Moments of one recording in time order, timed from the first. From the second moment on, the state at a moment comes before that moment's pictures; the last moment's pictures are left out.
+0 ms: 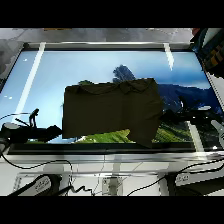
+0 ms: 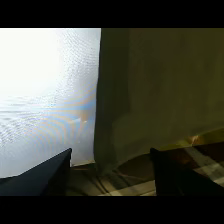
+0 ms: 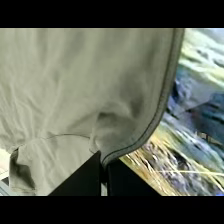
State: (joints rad) left arm 0.50 -1.21 0.55 0.88 -1.10 -0.91; right arm -0.45 -1.61 0.91 -0.69 1.19 0.84
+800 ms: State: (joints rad) left arm 0.38 -1.17 0.73 0.79 -1.00 -0.89; right arm -0.45 -1.45 0.91 -0.68 1.20 0.83
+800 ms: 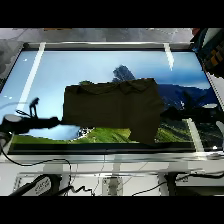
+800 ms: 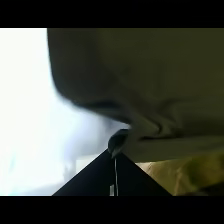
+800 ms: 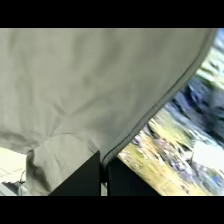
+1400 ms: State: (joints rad) left arm 0.38 -0.78 1.24 0.63 -0.90 -0.88; right arm -0.45 -0.72 1.23 -0.61 1.15 0.84
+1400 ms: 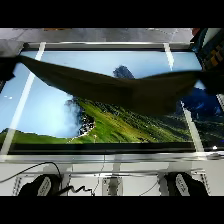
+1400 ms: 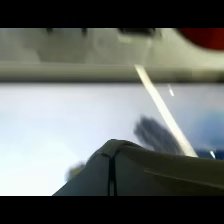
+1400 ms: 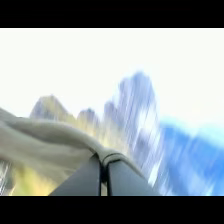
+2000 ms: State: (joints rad) left arm 0.38 -0.43 1.26 0.76 -0.58 -0.87; right arm -0.45 -0.54 1.54 -0.66 1.04 0.98
